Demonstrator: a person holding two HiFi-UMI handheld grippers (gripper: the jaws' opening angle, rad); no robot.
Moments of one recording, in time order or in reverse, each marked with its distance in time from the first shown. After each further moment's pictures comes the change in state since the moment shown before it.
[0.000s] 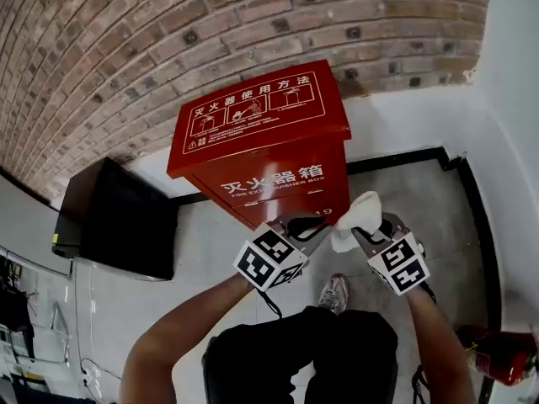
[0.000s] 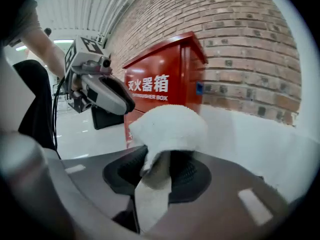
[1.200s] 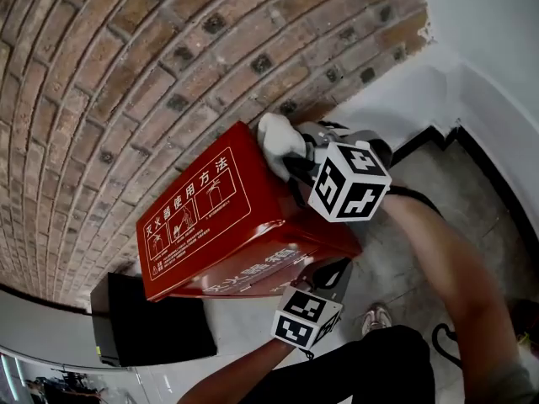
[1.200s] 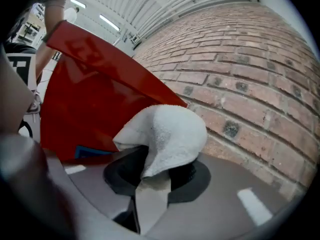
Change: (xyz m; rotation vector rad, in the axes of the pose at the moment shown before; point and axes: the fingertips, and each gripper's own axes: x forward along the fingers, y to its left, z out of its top) left arm 0.105 0.007 0.002 -0.027 0.145 -0.017; right arm 0.078 -0.176 0.191 -0.472 -0.231 -0.119
